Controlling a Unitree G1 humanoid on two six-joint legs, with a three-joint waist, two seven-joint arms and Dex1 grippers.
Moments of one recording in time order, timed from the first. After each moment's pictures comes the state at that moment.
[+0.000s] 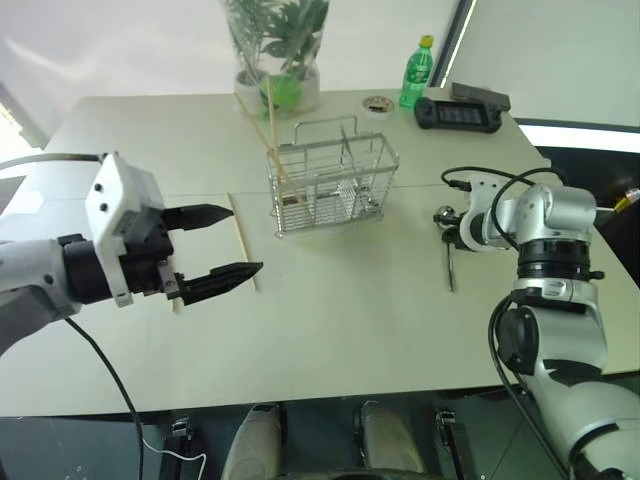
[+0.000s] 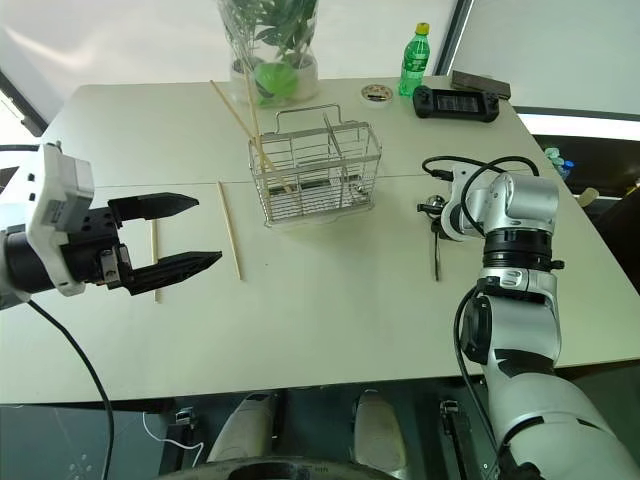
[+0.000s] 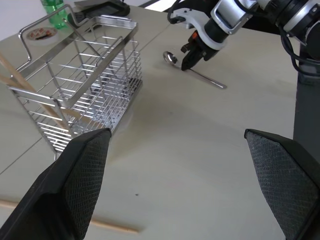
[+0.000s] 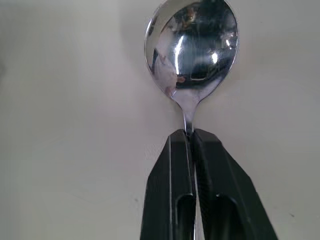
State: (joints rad) left arm -0.21 1.04 0.49 -0.71 -1.17 0.97 -0.65; right arm -0.96 -0.44 -0.28 0.49 0.24 1.43 0.08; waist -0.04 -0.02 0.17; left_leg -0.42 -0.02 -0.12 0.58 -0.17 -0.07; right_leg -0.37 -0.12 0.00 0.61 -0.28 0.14
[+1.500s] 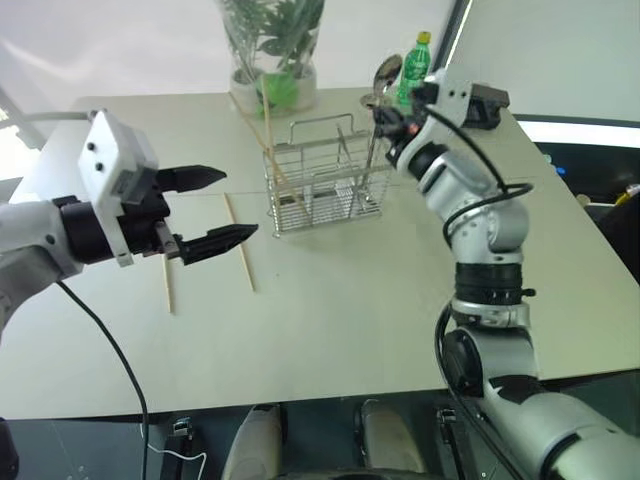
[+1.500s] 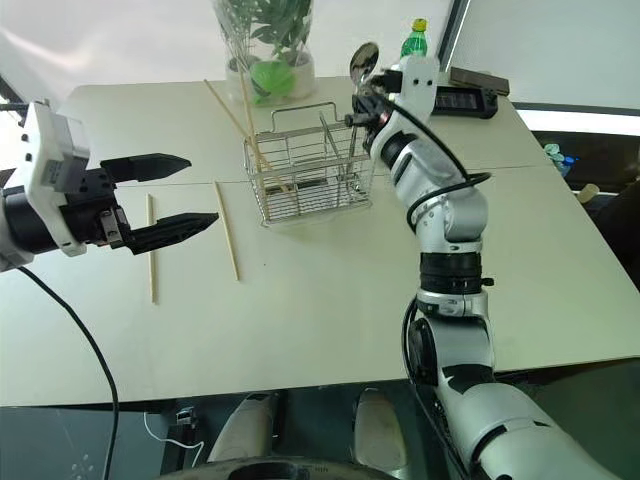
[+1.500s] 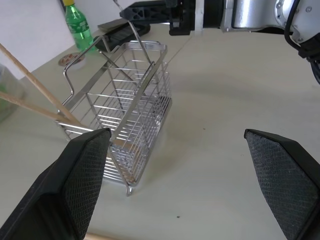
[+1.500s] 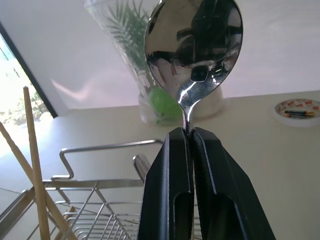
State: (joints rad) left arm -0.36 1.05 0.38 -0.59 -1.02 0.88 -0.68; right arm -0.86 -0.14 -0.16 0.10 0.39 0.63 0.19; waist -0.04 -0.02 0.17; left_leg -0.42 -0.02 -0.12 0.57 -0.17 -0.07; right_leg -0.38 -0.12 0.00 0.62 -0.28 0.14
